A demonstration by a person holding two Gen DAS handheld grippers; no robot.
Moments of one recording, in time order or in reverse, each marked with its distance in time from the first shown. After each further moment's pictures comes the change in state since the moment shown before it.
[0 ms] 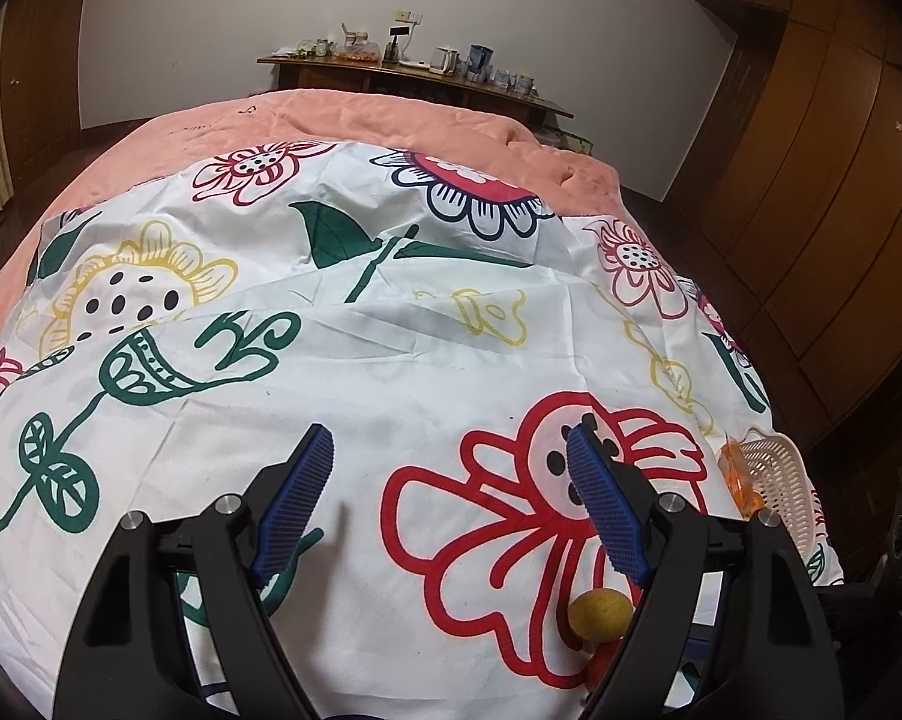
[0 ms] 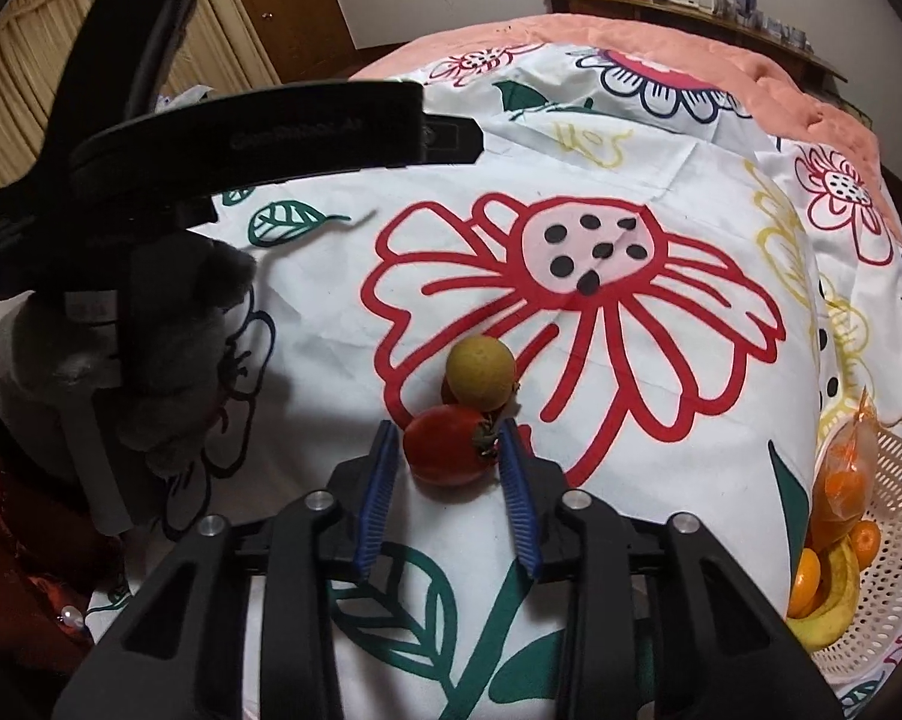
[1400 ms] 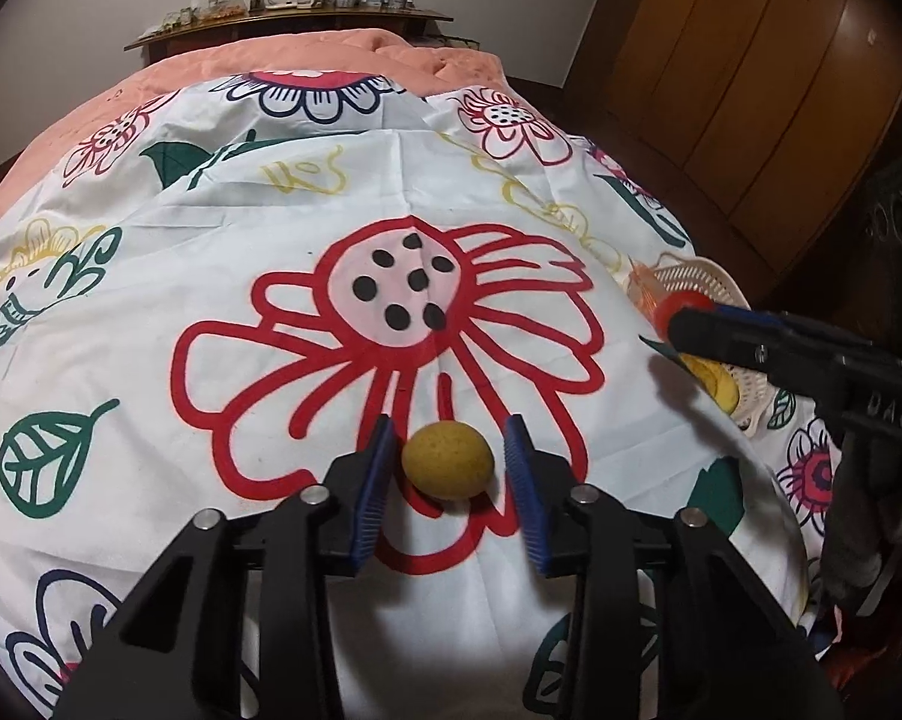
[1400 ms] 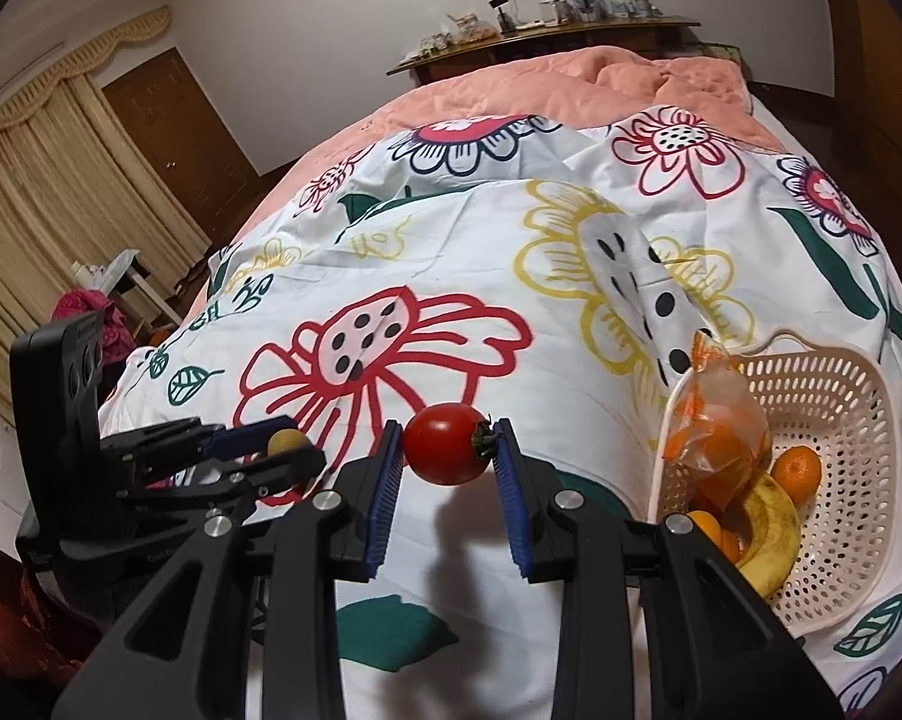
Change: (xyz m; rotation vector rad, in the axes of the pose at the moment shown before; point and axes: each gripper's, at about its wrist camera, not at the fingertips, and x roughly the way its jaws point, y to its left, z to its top) left arm 0.011 -0.064 -0.057 0.248 0.213 -0.166; right arm -0.061 -0.105 -0.021 0.348 -0.227 -0.058
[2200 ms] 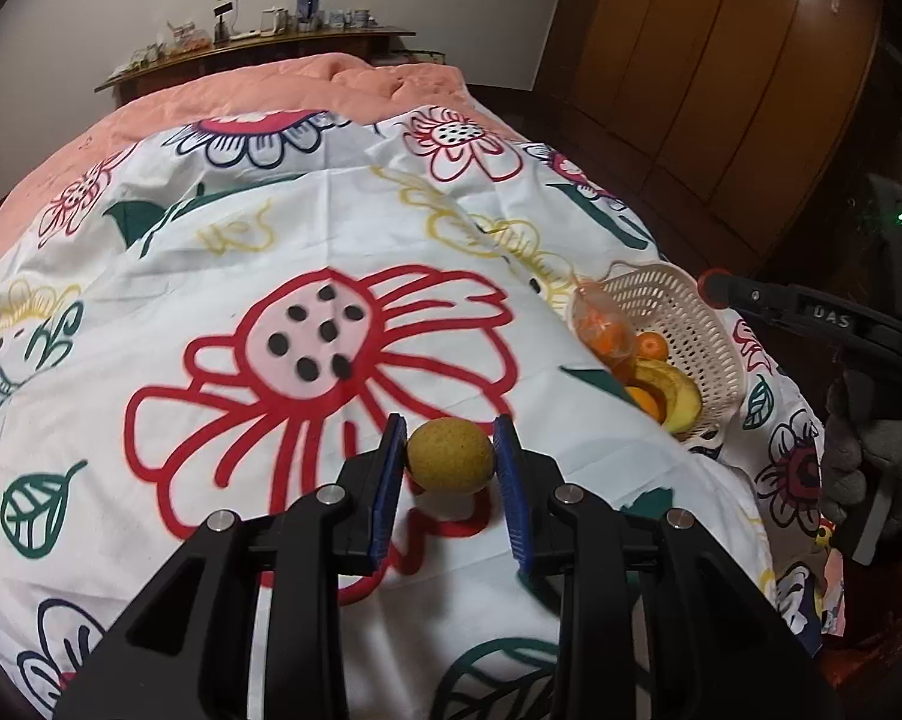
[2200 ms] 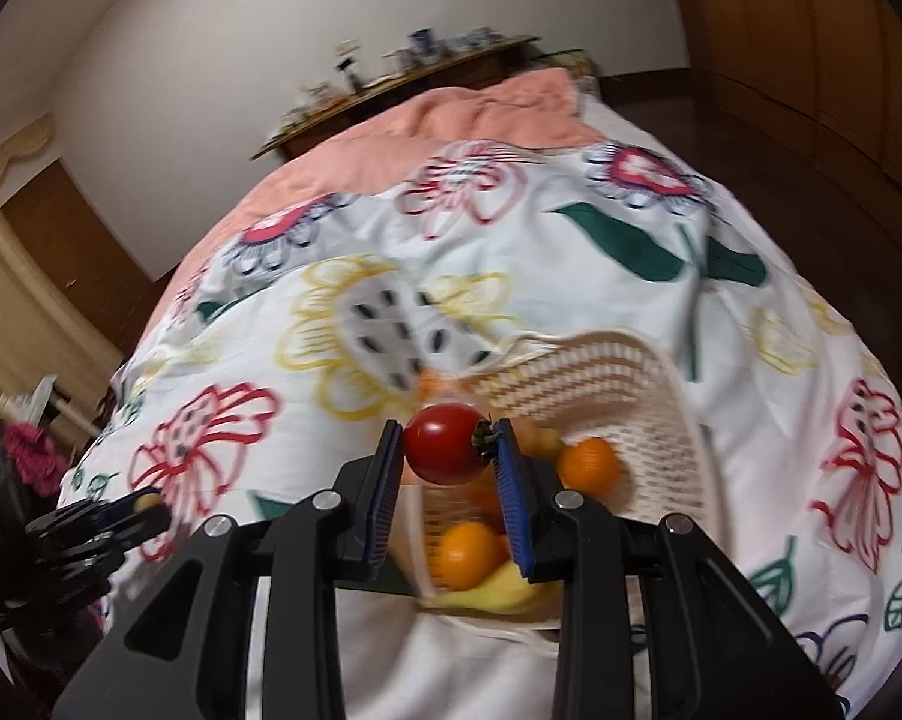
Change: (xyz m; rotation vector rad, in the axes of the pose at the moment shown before) left arm -0.006 -0.043 0.017 0.091 -0.033 -0.015; right arm -0.056 -0.114 -0.012 0.266 -0.144 -0.224
